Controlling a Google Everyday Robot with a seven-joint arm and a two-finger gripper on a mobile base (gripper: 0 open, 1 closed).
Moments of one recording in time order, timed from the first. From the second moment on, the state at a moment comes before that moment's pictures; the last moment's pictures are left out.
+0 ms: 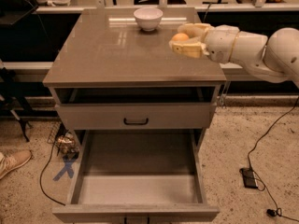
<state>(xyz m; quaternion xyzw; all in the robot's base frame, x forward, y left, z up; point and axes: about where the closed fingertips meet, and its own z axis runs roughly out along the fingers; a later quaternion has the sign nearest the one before) 0.675 -0.105 0.952 -0.44 0.57 0.24 0.65</state>
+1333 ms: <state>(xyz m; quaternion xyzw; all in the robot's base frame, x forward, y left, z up) 0.785 -0.048 0.865 -0.41 0.67 0.23 0.57</state>
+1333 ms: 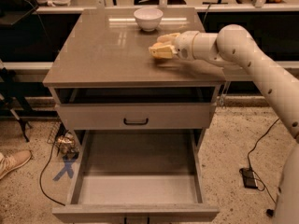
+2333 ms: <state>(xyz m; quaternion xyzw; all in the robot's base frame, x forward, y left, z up) 0.804 -0.049 0.863 -0.38 0.69 0.22 0.57</state>
